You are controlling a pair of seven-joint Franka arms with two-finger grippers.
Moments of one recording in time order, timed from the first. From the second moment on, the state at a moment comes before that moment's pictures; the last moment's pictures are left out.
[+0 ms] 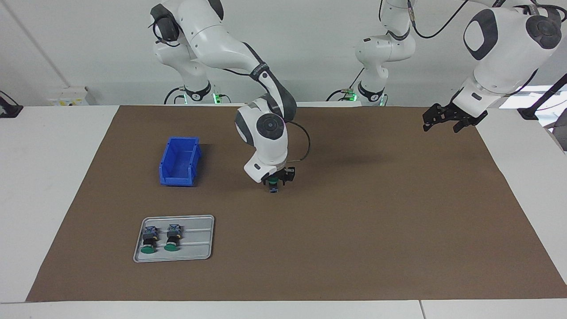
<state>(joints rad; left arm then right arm) 0.02 -0.03 -0.09 -1.72 -0.03 1.55 0.08 0.43 0.50 0.13 -1.63 0.00 2.03 0.61</state>
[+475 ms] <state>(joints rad) 0.04 -0.03 -0.09 -1.72 -0.03 1.55 0.08 0.43 0.49 0.13 -1.58 0.00 1.96 0.61</state>
